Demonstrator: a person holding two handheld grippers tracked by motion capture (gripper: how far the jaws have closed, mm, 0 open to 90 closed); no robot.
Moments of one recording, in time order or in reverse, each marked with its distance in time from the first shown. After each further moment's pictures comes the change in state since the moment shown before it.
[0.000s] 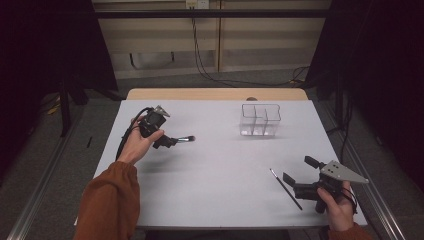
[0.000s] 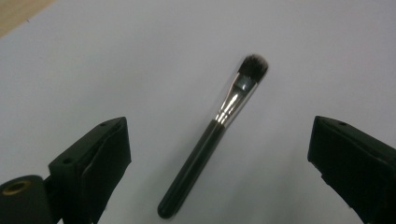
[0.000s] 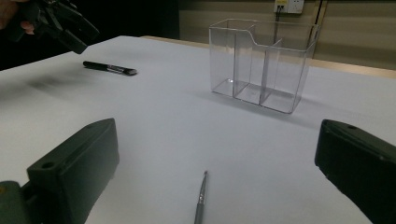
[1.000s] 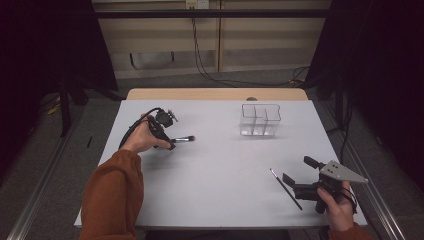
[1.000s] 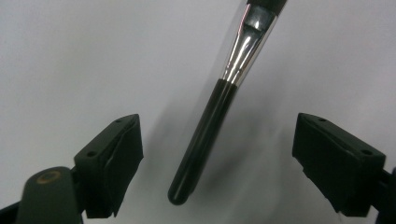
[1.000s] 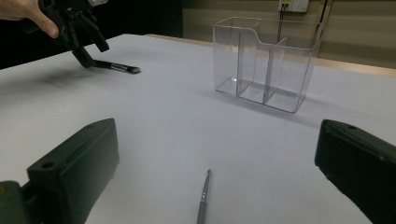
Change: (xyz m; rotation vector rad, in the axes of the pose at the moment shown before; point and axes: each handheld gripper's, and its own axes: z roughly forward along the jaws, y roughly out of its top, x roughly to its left) left arm 0.009 0.016 0.029 0.281 -0.035 0.122; right arm 0.000 0.000 0.000 0.005 0.015 -0.003
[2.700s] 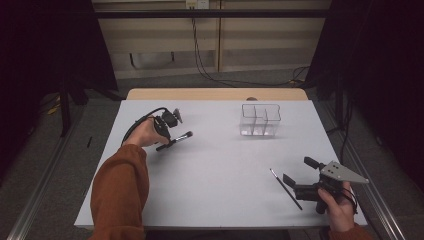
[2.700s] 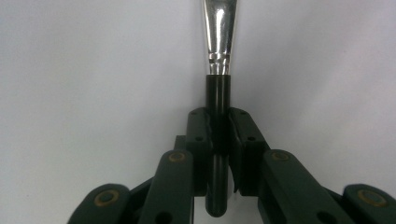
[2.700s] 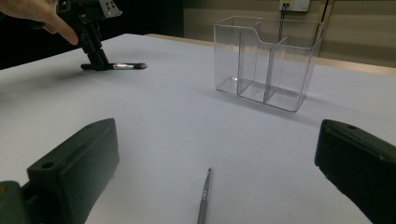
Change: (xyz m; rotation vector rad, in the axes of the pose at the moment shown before) left arm 0.007 0.015 0.015 0.172 -0.083 0.001; right arm 0.000 -0.001 -0.001 0.003 0.004 -0.002
